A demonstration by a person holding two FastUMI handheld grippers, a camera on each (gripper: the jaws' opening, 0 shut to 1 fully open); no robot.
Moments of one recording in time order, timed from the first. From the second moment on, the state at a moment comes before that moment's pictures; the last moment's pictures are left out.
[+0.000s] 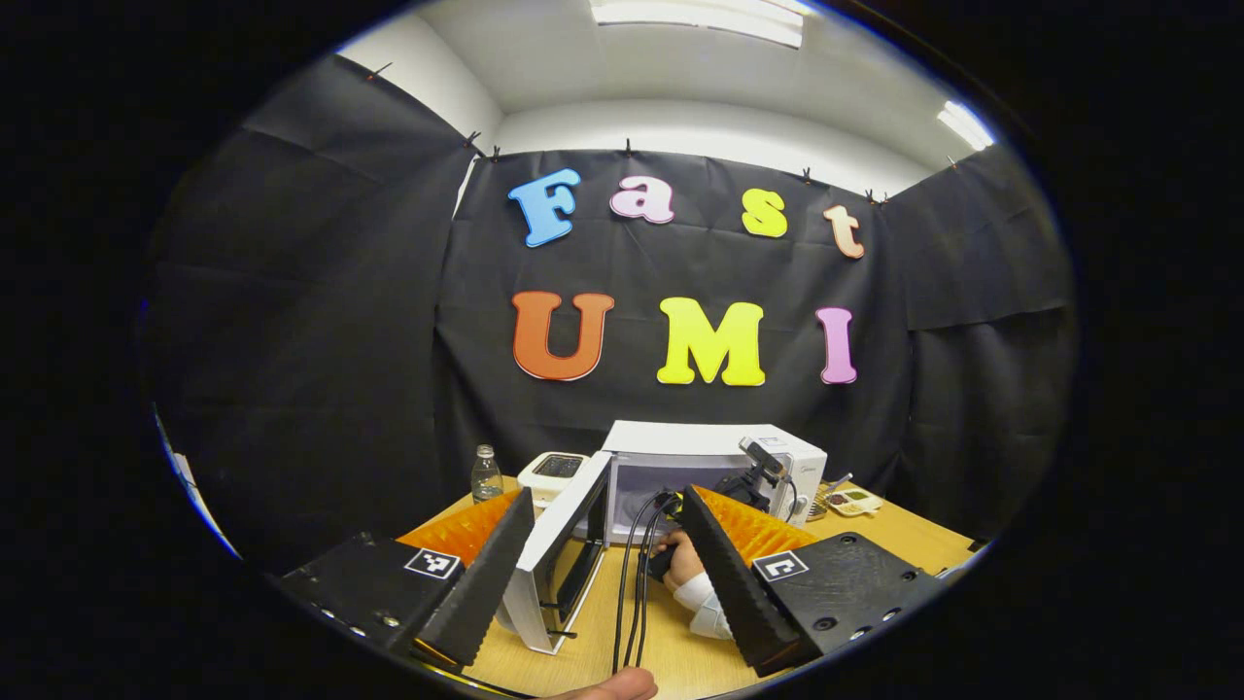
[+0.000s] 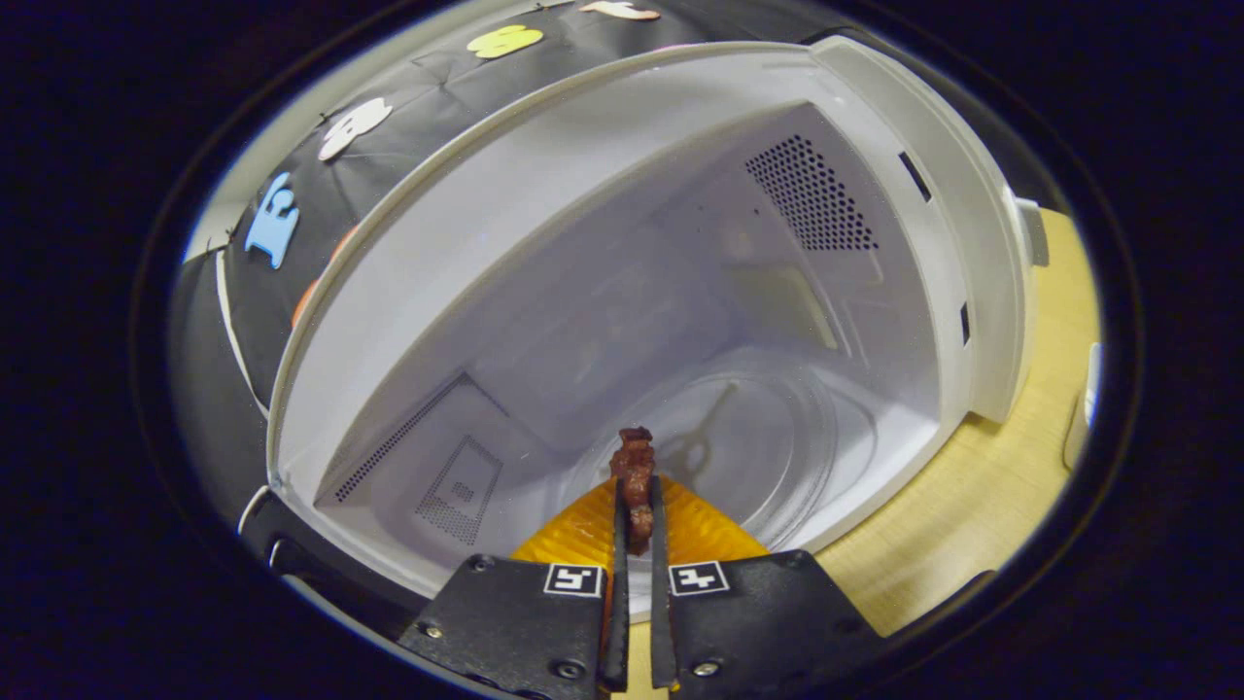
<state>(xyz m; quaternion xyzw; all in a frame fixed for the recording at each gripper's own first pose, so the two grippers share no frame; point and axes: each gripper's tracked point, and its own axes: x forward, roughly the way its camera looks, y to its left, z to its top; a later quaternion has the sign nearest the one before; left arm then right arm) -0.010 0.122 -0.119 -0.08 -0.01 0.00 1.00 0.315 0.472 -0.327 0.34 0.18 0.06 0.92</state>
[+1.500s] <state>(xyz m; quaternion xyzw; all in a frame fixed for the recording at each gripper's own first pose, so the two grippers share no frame) -0.032 0.163 -0.160 -0.09 0.03 0.02 0.99 0.279 0.433 -0.285 0.08 0.11 0.09 0.99</state>
